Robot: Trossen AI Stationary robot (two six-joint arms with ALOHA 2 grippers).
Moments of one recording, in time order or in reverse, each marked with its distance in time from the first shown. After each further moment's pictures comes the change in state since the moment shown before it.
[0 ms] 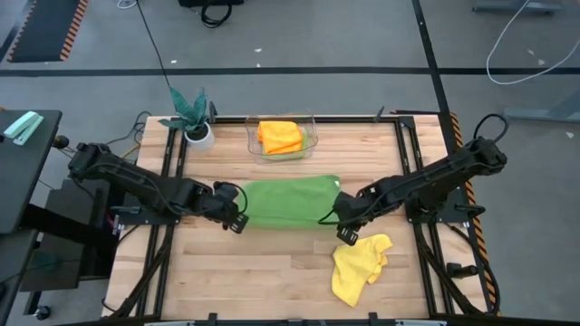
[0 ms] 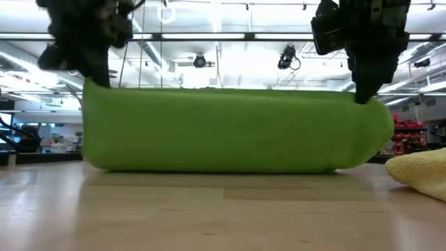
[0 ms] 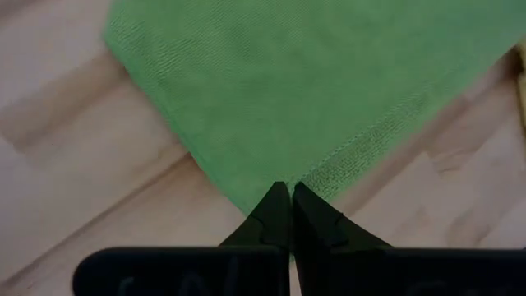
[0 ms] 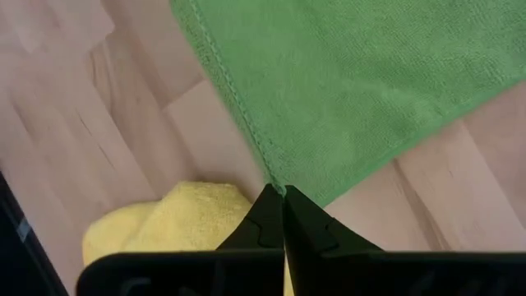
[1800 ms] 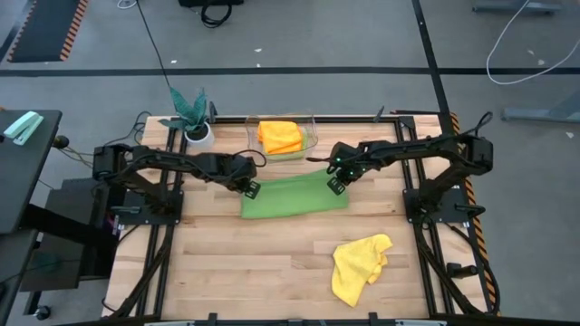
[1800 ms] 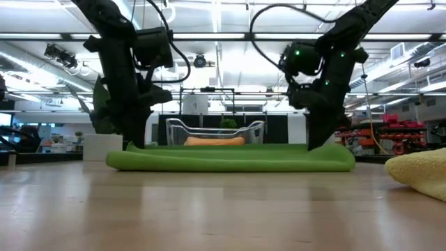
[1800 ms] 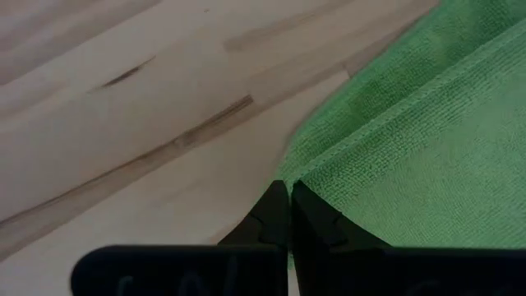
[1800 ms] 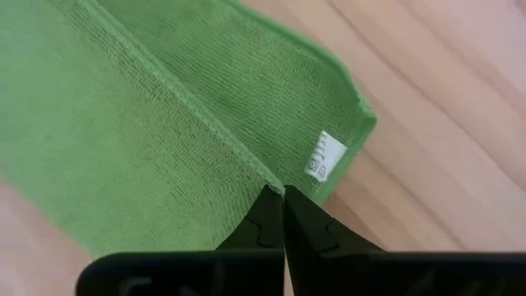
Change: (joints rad) left arm 0.521 0.247 -0.121 0.244 0.062 0.422; right arm -0.643 0.069 -0.171 0.238 0.003 -0.402
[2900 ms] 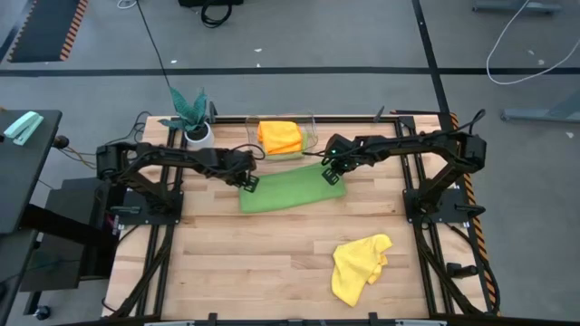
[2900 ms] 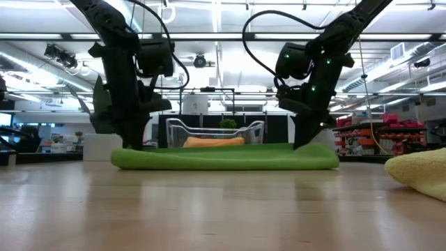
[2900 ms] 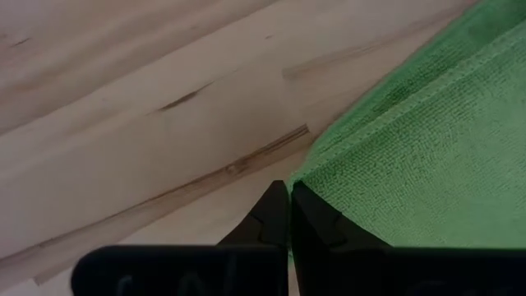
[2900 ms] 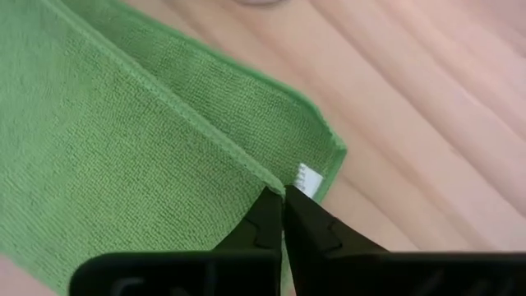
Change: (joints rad) left arm 0.082 0.024 0.000 -0.011 -0.022 0.034; right arm -0.055 0.077 0.060 0.079 0.121 -0.081
